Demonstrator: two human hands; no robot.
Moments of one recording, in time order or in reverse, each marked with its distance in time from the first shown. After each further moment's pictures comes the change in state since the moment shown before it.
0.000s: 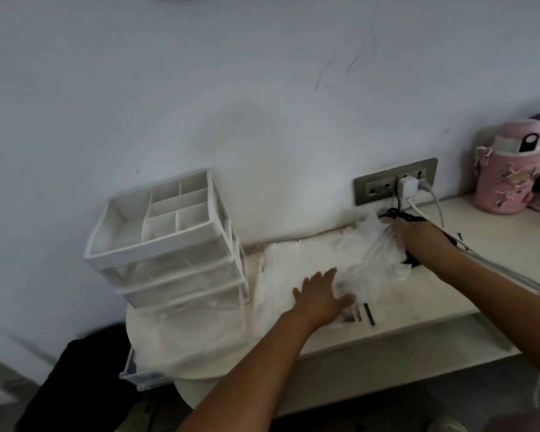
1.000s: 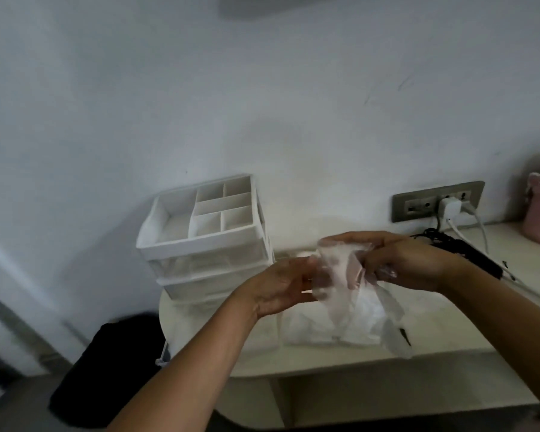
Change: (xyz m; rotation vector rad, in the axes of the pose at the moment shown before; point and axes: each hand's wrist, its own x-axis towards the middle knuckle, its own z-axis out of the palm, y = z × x) left_hand -0.065 -0.049 -0.109 -1.281 -0.231 0.197; right_hand -0.041 -0.083 0.017 0.594 -1.002 -0.410
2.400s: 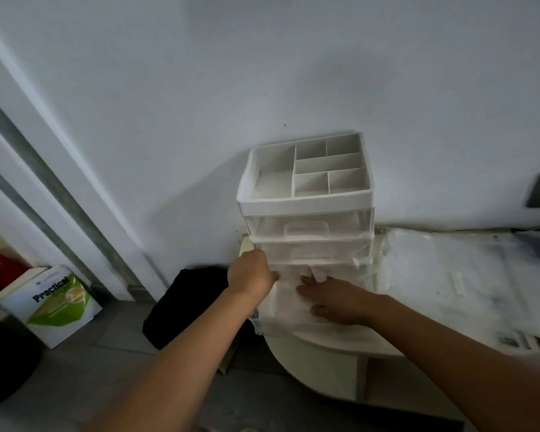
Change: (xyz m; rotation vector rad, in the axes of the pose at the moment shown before) left_hand -0.122 -0.020 -0.135 1.348 0.998 -0.372; right_hand 0.177 0.109 0.162 -1.312 -0.284 0.094
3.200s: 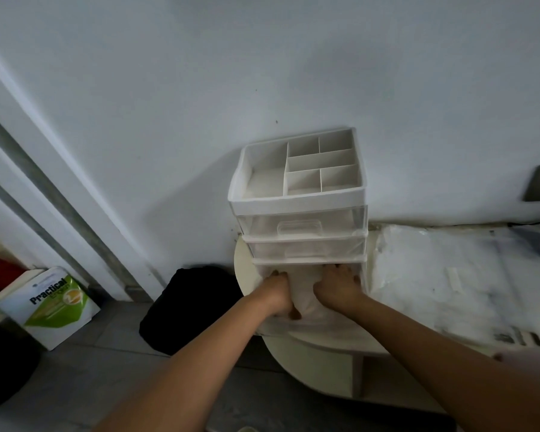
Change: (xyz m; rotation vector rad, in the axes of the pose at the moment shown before) left_hand 0.003 0.021 0.041 0.124 -0.497 0.116; right_hand 0.015 -0.005 0.003 0.510 0.285 0.606
